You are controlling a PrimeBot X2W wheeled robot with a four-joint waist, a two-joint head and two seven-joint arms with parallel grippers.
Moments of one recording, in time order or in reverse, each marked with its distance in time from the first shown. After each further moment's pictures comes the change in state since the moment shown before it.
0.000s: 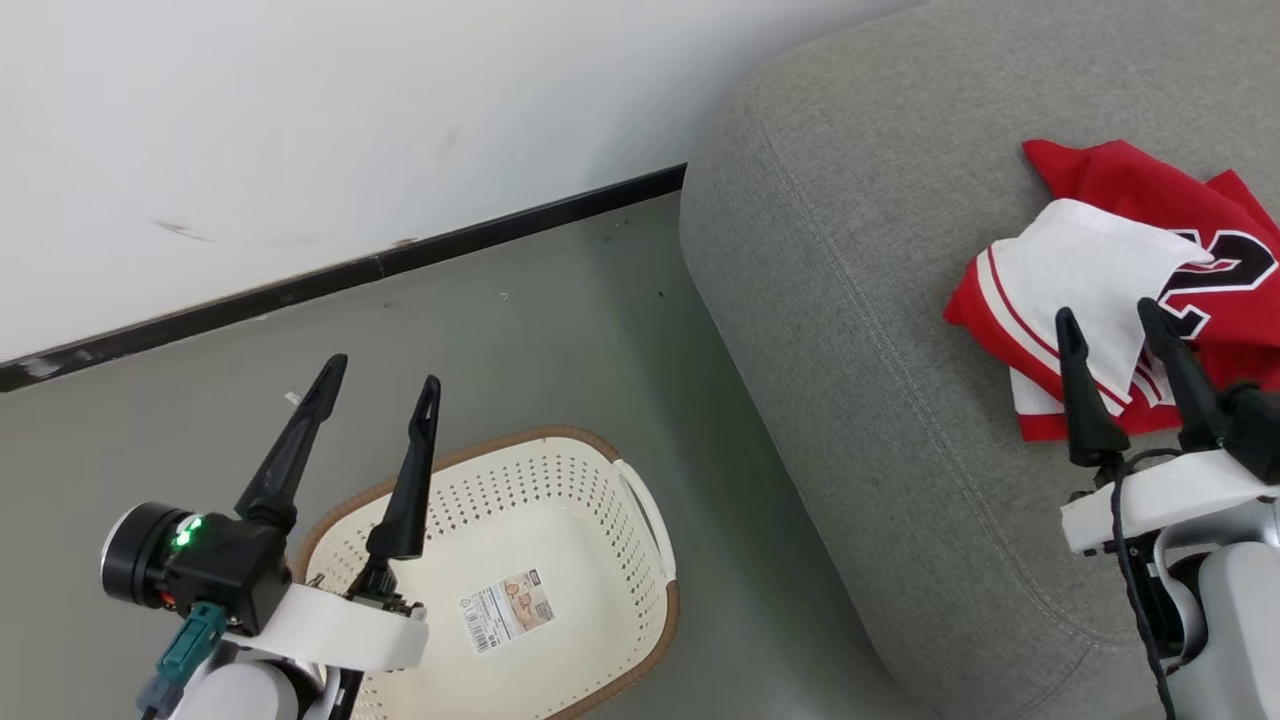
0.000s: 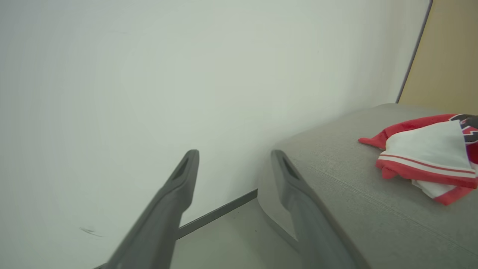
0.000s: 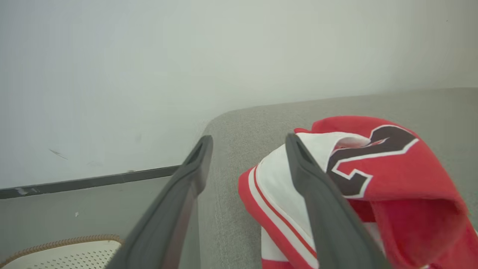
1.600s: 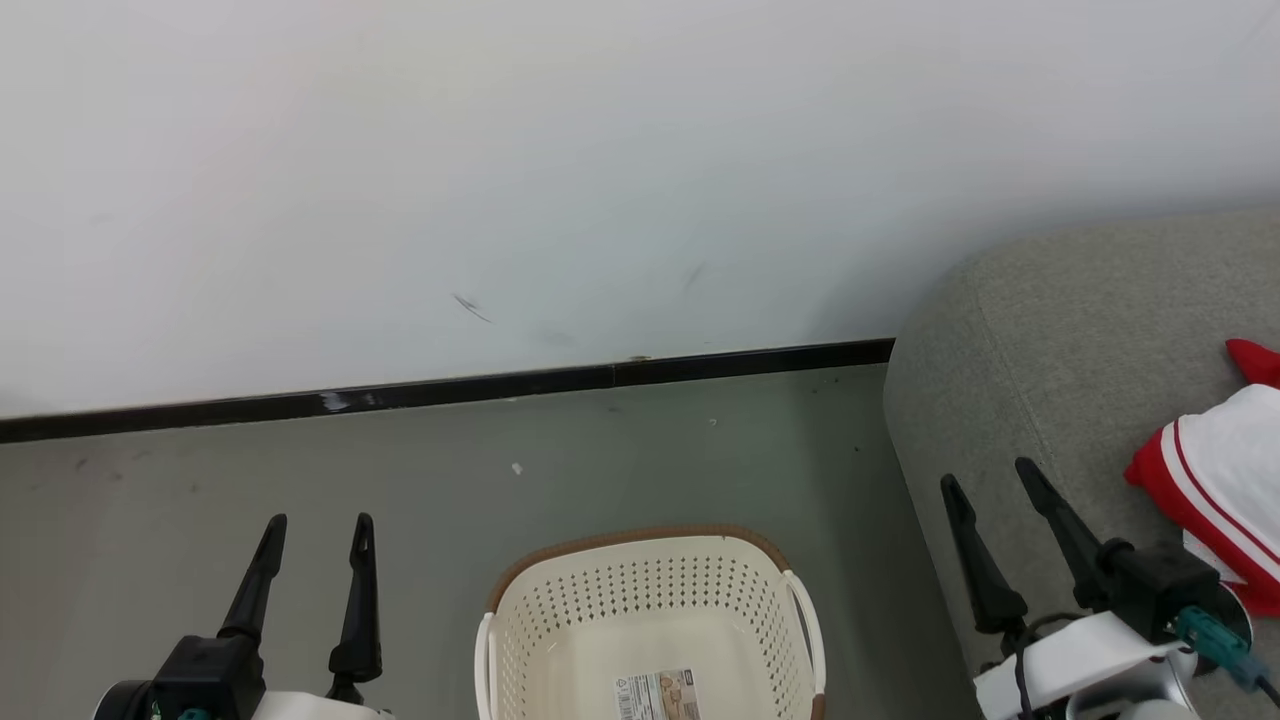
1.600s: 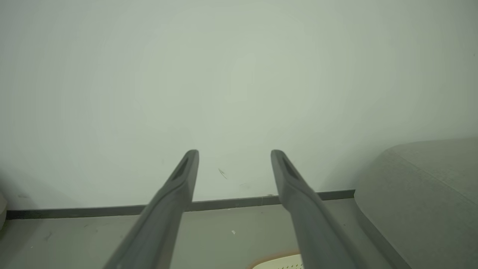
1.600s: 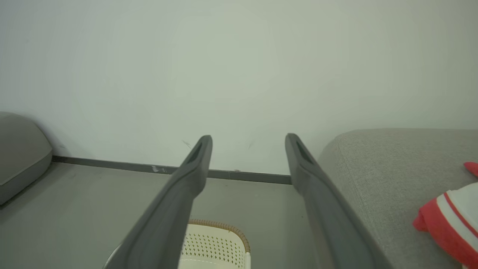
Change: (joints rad) left arm 0.204 -0.075 0.110 0.127 -0.033 0.084 -0.041; right arm 0.234 0.067 0.122 -0.124 -0.038 0.000 -0.004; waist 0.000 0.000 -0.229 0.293
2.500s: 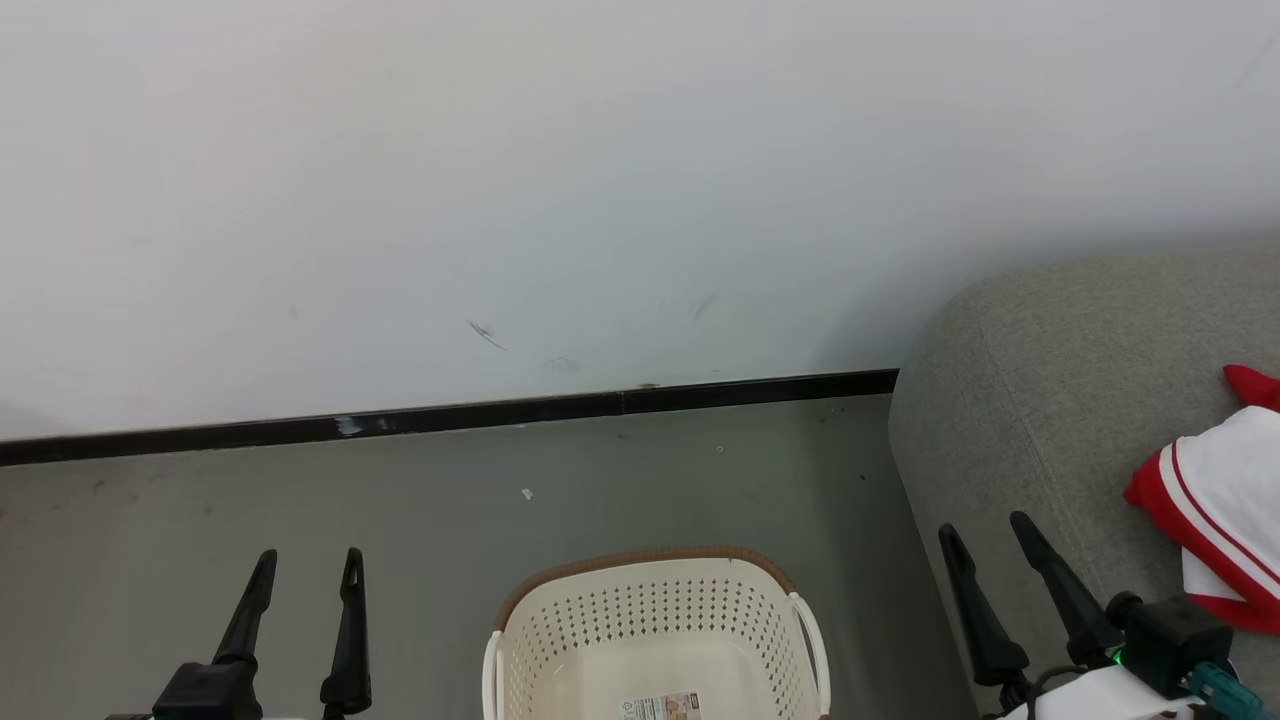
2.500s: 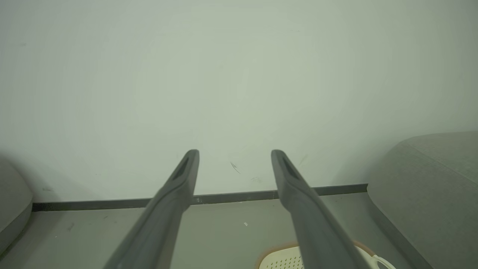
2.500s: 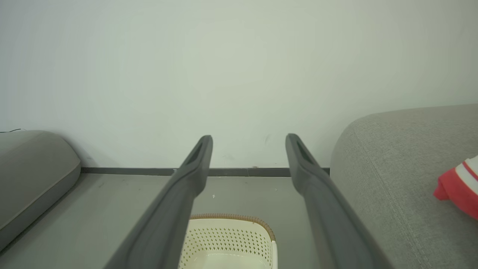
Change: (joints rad) left arm 0.041 0.000 0.013 0.031 0.027 0.003 0.000; right arm 0.127 0.004 0.027 -0.057 0.113 0.000 0.000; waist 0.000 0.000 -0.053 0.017
